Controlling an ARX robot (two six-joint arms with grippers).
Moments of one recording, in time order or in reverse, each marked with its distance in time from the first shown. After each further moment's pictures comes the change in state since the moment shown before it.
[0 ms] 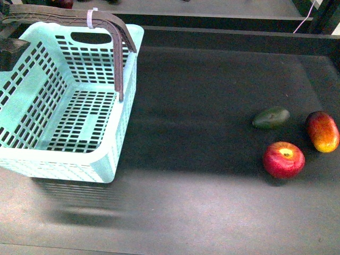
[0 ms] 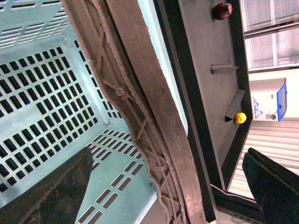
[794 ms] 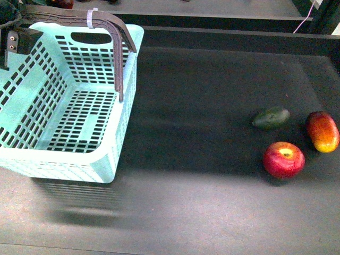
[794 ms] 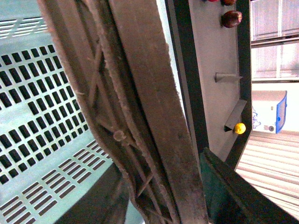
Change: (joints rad) left arm 0.010 0.104 0.113 -0.039 -0.004 -0.077; right arm 0.000 0.000 0.000 0.000 0.000 0.000
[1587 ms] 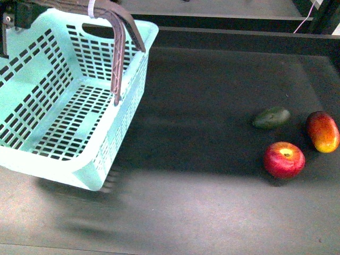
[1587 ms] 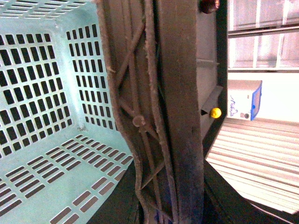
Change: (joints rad) left arm -0.049 -0.172 -0.078 -0.014 0.037 -0.068; right arm 0.000 0.000 0.000 0.000 0.000 0.000
